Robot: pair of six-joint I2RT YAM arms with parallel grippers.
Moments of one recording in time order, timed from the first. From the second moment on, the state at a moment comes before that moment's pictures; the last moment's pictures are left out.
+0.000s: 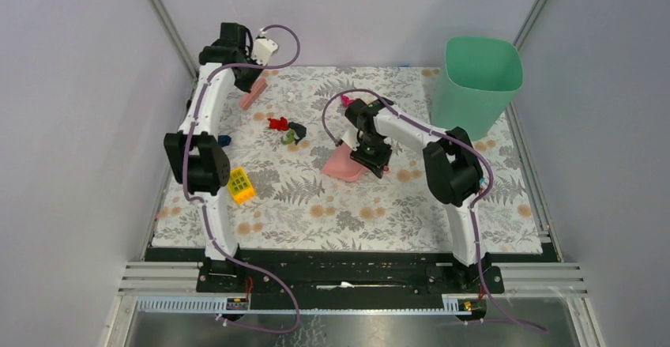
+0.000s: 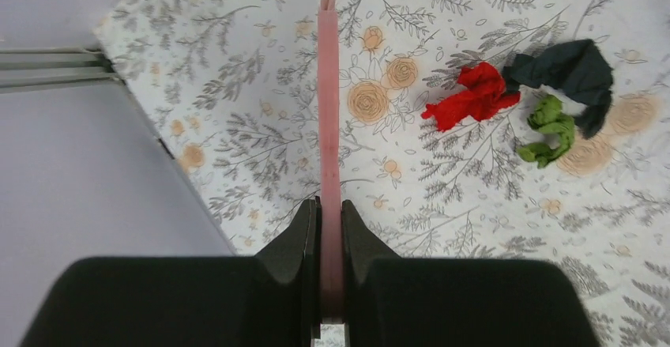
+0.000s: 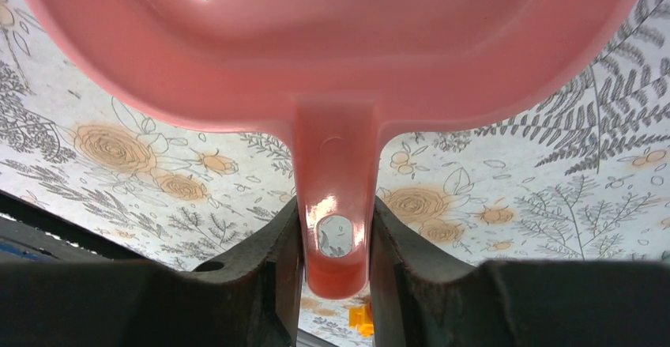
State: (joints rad) left arm -0.06 2.01 2.13 -1.00 0.06 0.61; right arm 0.62 2.12 1.70 -1.17 -0.03 -0.45
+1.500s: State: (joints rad) left arm -0.14 1.85 1.97 -1.20 0.18 0.32; right arm 0.65 2.20 1.76 -1.20 -0.07 -0.44
